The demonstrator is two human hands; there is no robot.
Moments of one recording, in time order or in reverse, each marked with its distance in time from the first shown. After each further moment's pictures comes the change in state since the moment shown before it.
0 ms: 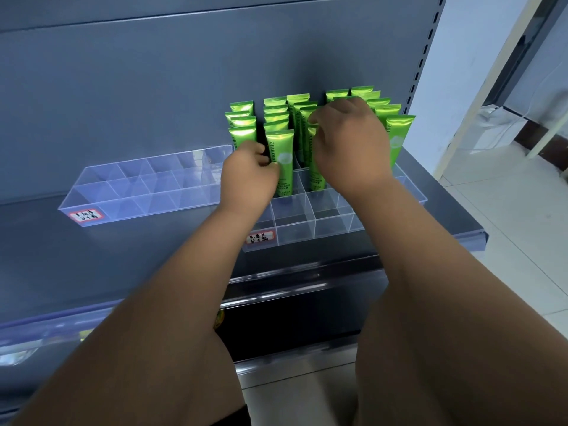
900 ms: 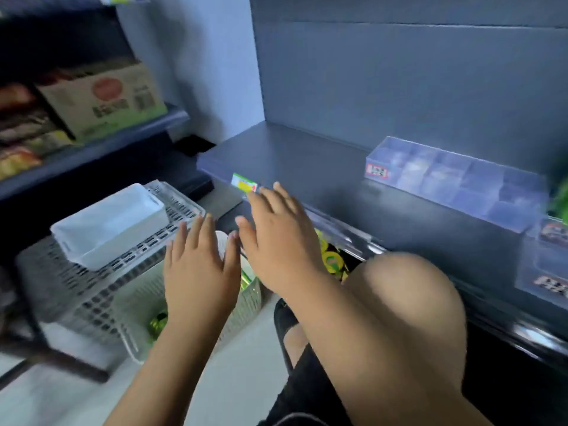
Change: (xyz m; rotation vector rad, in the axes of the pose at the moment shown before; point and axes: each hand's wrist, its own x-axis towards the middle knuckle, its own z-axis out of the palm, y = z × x) left_hand -0.322 -0.149 -0.315 0.856 0.662 -0.602; right_hand -0.156 -0.446 -0.036 0.758 -0.565 -0.541
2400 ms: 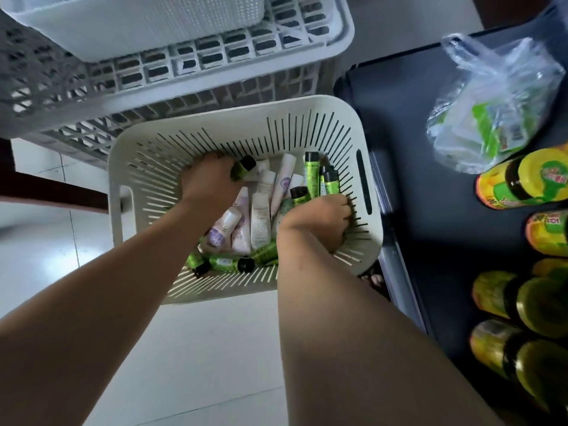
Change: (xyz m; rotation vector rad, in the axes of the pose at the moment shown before) left_hand 0.086 -0.342 0.305 0.301 -0.530 -0.605; right_hand 0.016 0.015 0.455 -0.157 -0.673 0.880
